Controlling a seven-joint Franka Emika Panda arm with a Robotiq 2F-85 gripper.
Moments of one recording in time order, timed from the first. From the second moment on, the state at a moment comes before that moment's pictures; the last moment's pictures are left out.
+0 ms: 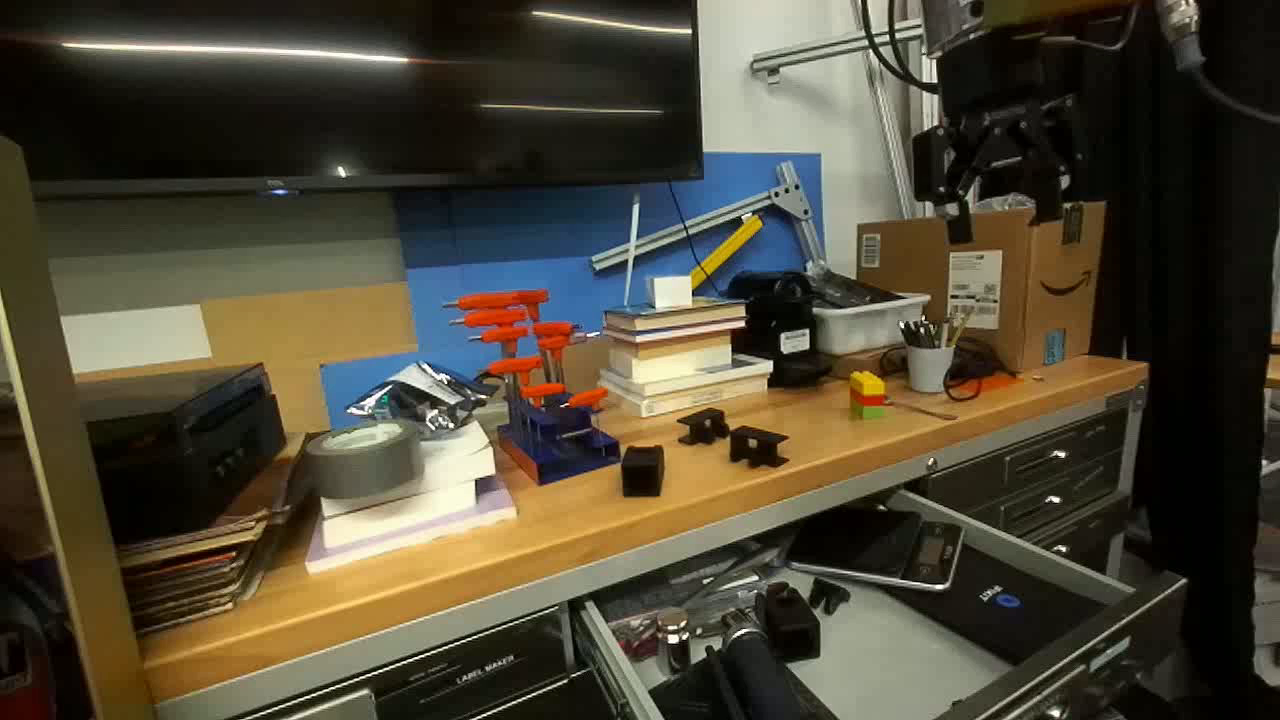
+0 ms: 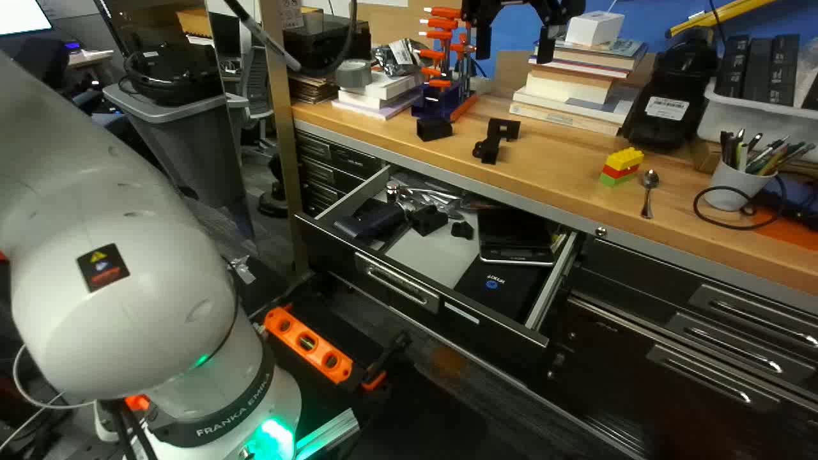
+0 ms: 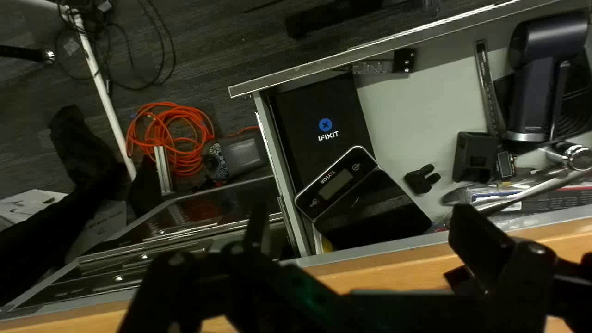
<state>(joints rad) -0.15 -0.33 -0.03 -2.09 -0.18 1.70 0.08</state>
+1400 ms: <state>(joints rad) -0.04 -0.13 -0.03 -2.19 -0.13 2.24 -0.04</state>
